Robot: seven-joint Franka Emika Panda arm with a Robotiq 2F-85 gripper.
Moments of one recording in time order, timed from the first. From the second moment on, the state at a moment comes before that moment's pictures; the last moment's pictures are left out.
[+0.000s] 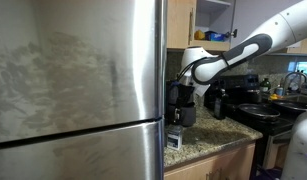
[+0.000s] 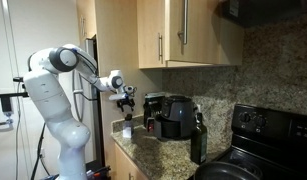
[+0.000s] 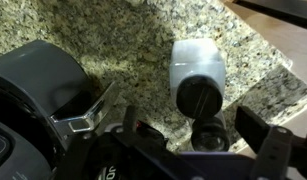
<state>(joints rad) 0.29 -0.32 0.28 -2.41 -0.09 2.31 0.00</state>
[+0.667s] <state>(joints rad) 0.25 -0.11 0.27 -2.30 -0.09 2.36 0.04</state>
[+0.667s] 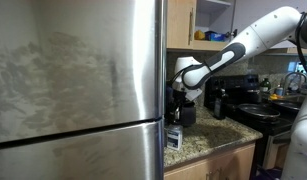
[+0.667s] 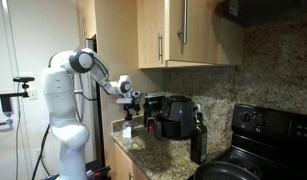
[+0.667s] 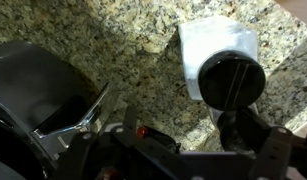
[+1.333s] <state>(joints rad) 0.26 -0.07 0.27 -2.28 -0.09 2.35 0.03</state>
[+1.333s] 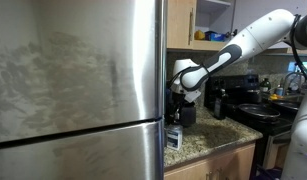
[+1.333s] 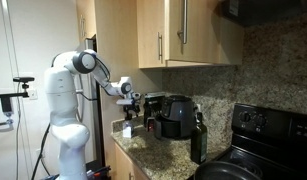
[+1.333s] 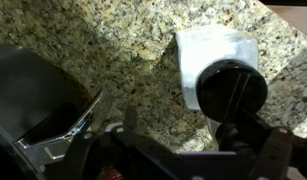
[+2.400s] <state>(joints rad) 0.28 -0.05 0.26 -2.27 0.00 2.34 0.00</state>
